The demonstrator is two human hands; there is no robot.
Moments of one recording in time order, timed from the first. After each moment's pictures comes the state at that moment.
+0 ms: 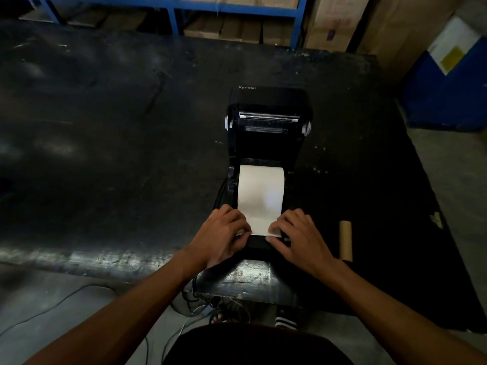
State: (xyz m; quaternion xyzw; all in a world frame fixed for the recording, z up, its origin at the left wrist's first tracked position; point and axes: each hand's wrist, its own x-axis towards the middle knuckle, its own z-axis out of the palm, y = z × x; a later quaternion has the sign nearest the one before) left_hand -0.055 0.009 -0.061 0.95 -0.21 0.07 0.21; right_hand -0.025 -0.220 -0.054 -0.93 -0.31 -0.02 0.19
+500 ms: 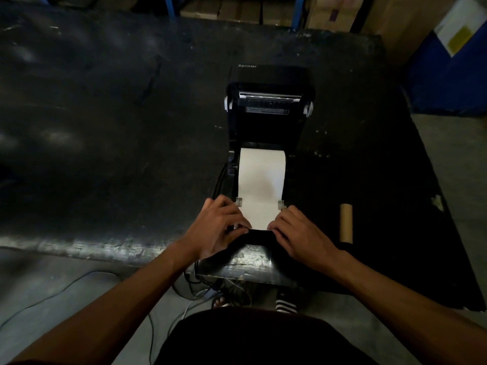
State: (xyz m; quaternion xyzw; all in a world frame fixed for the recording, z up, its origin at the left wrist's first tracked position) left_hand -0.074 0.020 -0.059 0.95 -0.22 0.02 0.24; right_hand -0.046 -0.224 -0.047 -0.88 -0.44 -0.02 0.17
